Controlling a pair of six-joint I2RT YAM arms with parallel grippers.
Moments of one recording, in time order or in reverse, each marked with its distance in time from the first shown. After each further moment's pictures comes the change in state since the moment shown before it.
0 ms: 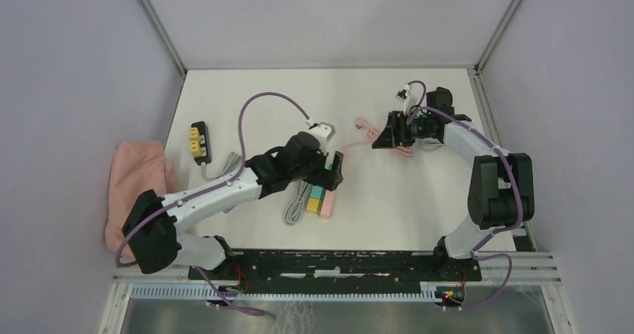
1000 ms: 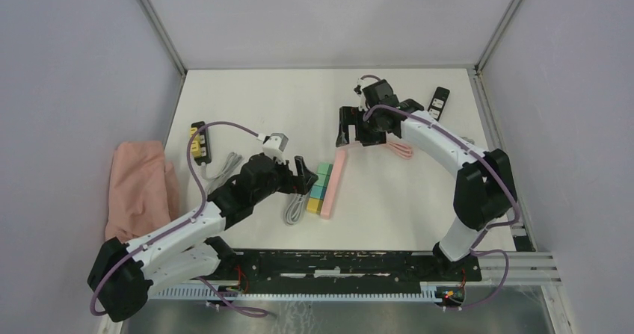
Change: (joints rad) left arm 0.218 -0.427 -0.497 0.333 0.058 -0.150; right arm 0.428 0.033 0.294 -0.237 0.664 0.404
